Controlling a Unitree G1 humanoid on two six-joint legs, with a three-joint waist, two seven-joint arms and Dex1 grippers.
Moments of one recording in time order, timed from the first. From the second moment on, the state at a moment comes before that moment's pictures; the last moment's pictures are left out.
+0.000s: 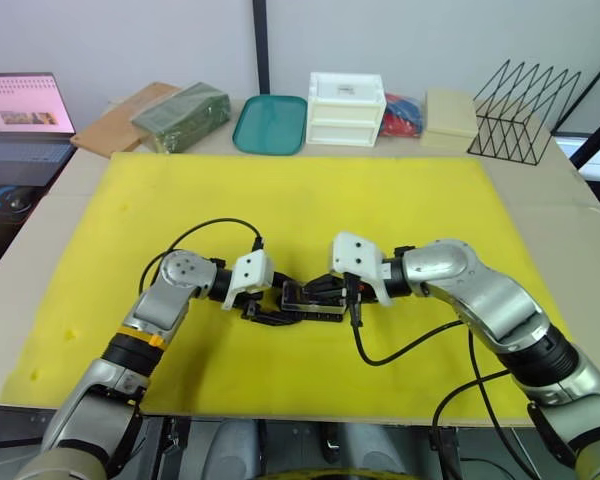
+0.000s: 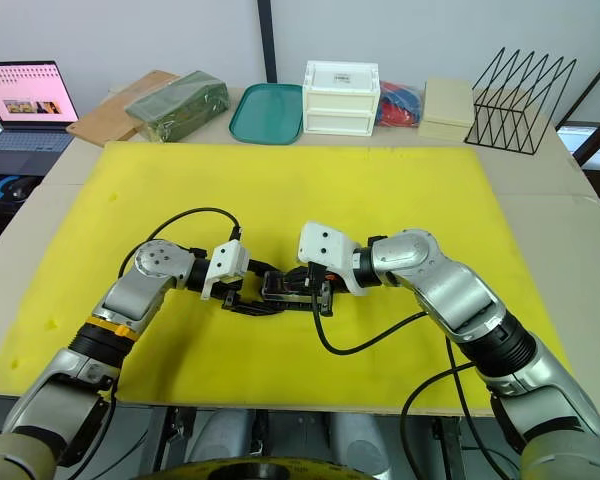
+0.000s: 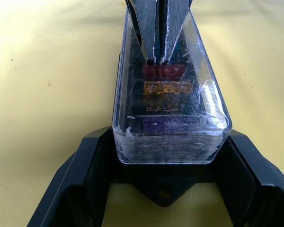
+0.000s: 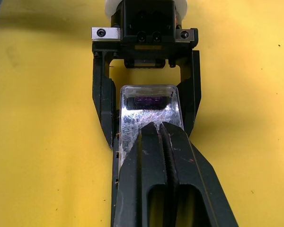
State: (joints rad) left arm -0.50 0.49 -0.31 0.23 -0.16 0.03 -1.34; right arm -0.56 -0.70 0.44 -0.36 0.32 0.71 0.94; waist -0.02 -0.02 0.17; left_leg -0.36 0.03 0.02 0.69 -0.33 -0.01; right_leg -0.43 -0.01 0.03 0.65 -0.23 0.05
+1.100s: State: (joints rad) left arm -0.07 0.92 0.23 -0.43 -0.53 0.72 -1.14; right arm -0.17 -1.14 -0.17 -0.52 0.51 0.79 1.12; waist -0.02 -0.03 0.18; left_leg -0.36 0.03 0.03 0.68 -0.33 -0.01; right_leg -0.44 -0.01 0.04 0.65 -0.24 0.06
